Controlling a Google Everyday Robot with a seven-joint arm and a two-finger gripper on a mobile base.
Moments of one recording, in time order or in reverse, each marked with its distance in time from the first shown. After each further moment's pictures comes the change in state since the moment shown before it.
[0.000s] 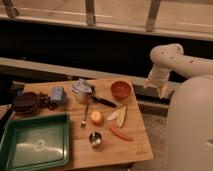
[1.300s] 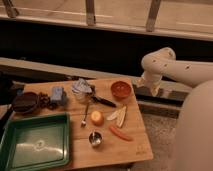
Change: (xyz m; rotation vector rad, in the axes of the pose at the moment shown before) arm 0.030 0.043 -0.015 -0.125 -0.192 -0.148
